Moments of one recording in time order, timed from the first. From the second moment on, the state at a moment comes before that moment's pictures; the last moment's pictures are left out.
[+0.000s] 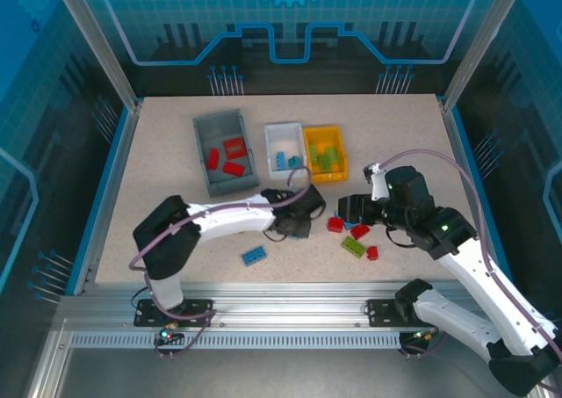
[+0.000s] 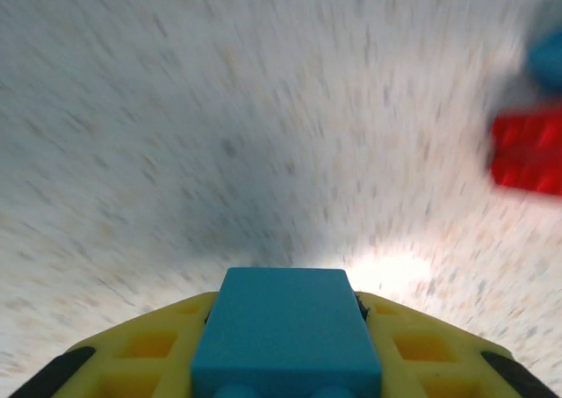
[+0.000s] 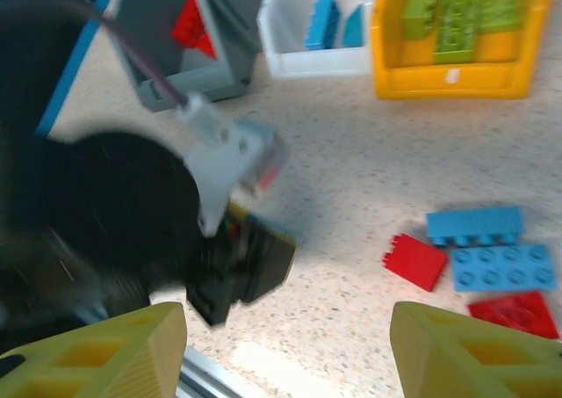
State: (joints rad) left arm -0.91 1.78 1.25 -0.67 -0.15 -0.79; right arm 0.53 0.83 0.92 -0.78 -0.21 0.45
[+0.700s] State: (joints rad) left arm -0.47 2.24 1.94 -0.61 -0.02 -0.66; right arm 0.70 1.17 0.89 -0.11 -0.02 0.39
